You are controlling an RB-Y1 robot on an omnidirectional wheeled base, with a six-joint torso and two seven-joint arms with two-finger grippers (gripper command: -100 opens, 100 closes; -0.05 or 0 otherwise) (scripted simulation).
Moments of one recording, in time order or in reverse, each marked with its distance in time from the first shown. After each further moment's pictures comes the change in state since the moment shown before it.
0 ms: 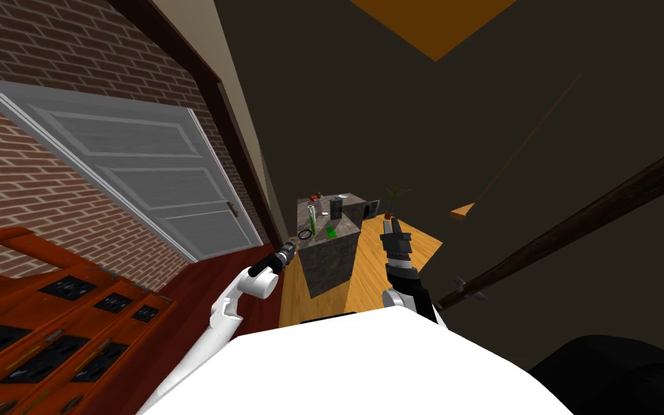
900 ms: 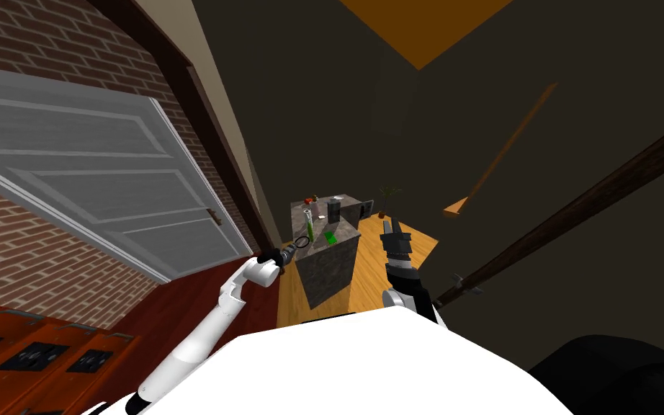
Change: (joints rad) left arm -0.134 0.090 -0.059 0.118 0.075 0.224 -0.080; right arm 0.000 0.000 0.000 0.000 0.000 0.000 0.000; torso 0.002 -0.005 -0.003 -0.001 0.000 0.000
